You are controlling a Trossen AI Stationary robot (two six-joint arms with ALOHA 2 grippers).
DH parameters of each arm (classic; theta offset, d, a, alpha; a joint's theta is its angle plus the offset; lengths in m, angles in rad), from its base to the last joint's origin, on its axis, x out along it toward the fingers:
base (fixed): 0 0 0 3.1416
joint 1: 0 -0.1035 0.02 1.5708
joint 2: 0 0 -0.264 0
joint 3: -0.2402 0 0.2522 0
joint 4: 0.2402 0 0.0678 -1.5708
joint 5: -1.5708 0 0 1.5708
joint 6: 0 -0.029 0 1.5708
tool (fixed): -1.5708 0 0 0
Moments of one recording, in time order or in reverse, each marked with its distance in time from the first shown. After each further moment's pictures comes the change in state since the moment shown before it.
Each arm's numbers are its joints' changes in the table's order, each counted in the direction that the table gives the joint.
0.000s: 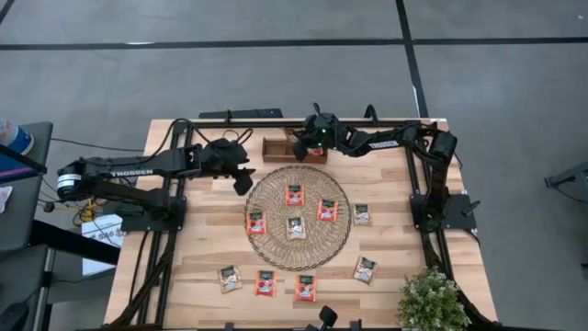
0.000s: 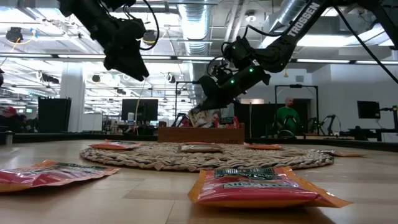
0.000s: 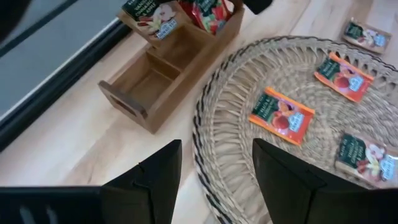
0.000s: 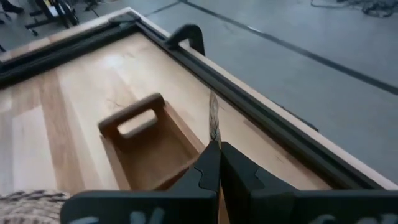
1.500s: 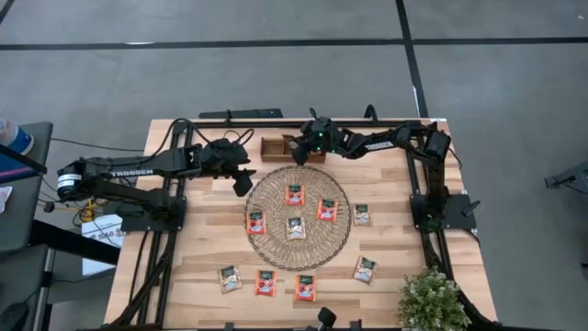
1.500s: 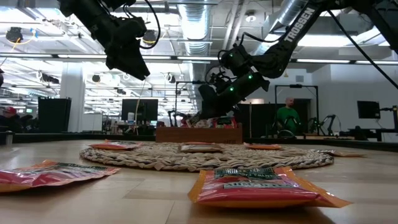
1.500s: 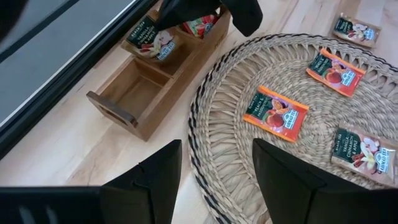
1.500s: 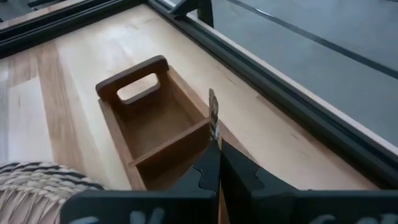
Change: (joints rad) left arm 0.000 0.001 -0.001 -0.009 0.020 -0.040; right arm -0.006 0.053 0.000 0.010 -0.026 0.017
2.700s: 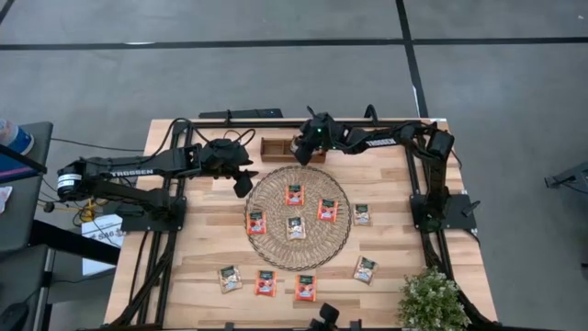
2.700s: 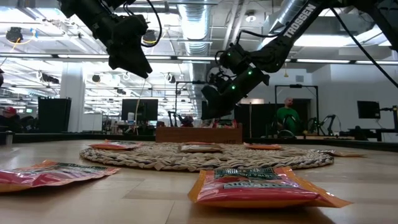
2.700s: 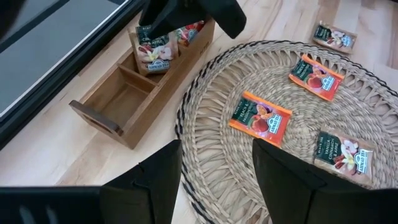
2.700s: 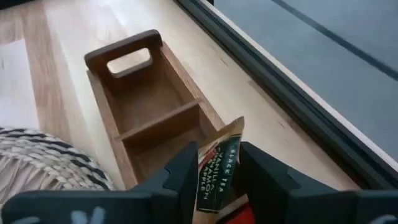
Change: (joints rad) left arm 0.000 0.000 0.000 -0.030 0.049 -0.006; right arm 0.025 -0.025 -0.054 0.182 -0.021 0.105
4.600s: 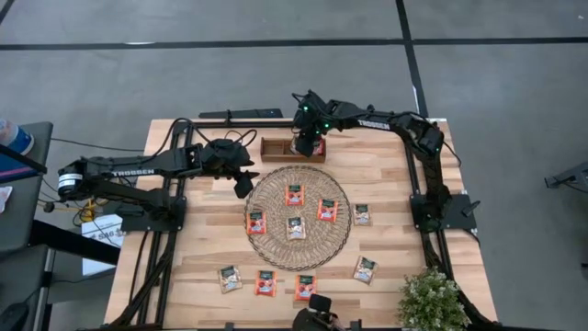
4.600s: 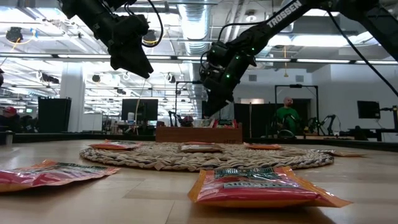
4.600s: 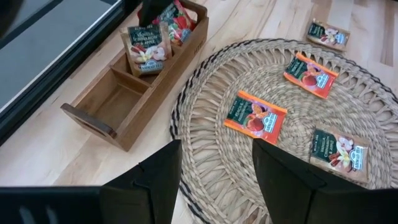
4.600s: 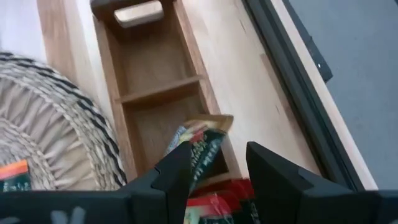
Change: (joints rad) left arm 0.000 0.011 0.000 -0.012 0.022 -0.014; right arm 0.052 0.102 -0.454 0.694 -0.120 0.254
